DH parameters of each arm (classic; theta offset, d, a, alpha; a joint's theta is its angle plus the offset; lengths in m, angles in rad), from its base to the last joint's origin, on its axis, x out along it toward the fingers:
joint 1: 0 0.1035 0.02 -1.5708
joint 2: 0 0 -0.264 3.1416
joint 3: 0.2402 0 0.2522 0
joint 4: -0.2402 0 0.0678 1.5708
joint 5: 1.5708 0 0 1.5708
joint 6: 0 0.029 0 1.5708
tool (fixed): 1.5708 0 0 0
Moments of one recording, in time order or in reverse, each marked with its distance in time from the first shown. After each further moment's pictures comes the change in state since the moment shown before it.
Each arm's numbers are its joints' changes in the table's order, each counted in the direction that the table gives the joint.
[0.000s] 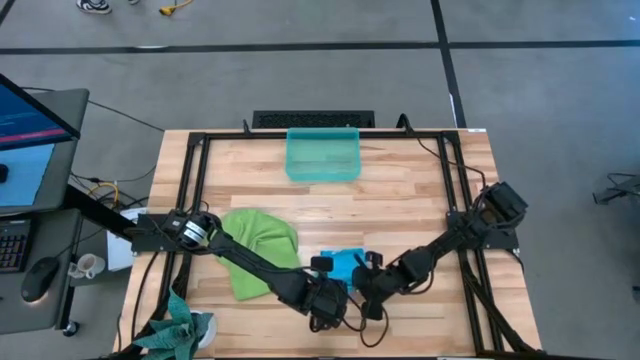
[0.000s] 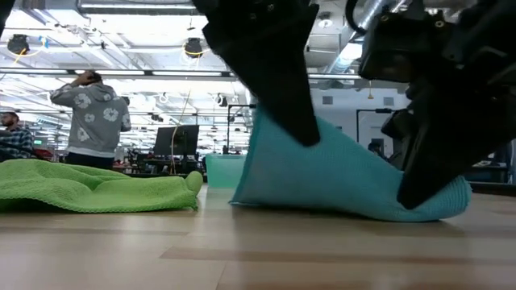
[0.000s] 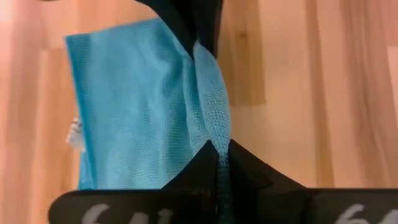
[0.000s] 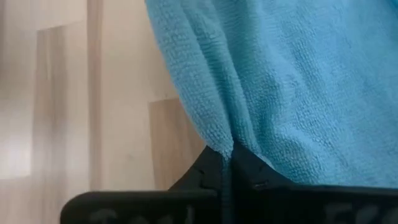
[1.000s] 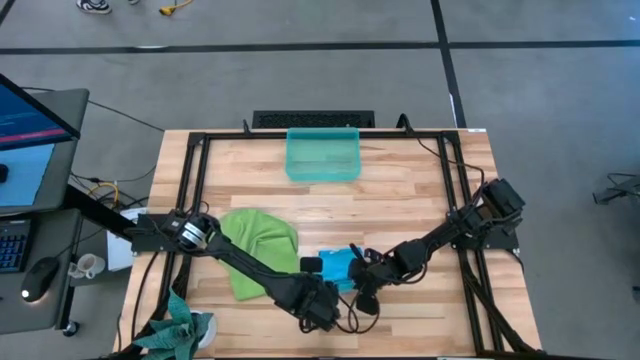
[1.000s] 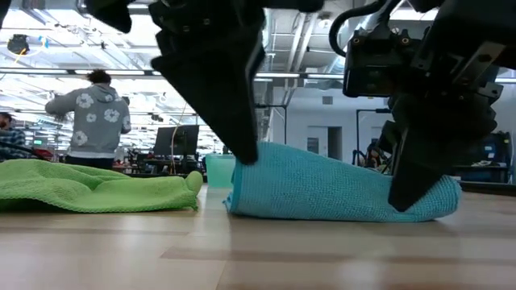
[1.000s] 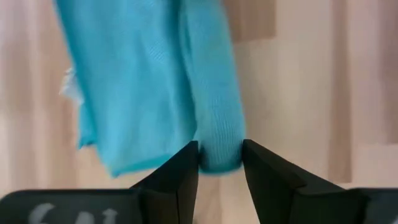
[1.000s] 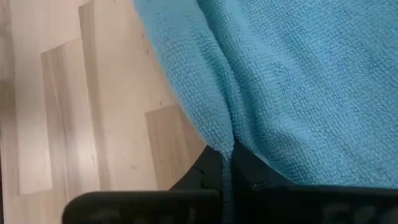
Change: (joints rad) left arm -0.020 -0.001 -0.009 -0.142 -0.026 -0.051; right arm -0.093 -0.002 -0.001 0.021 -0.131 0.062
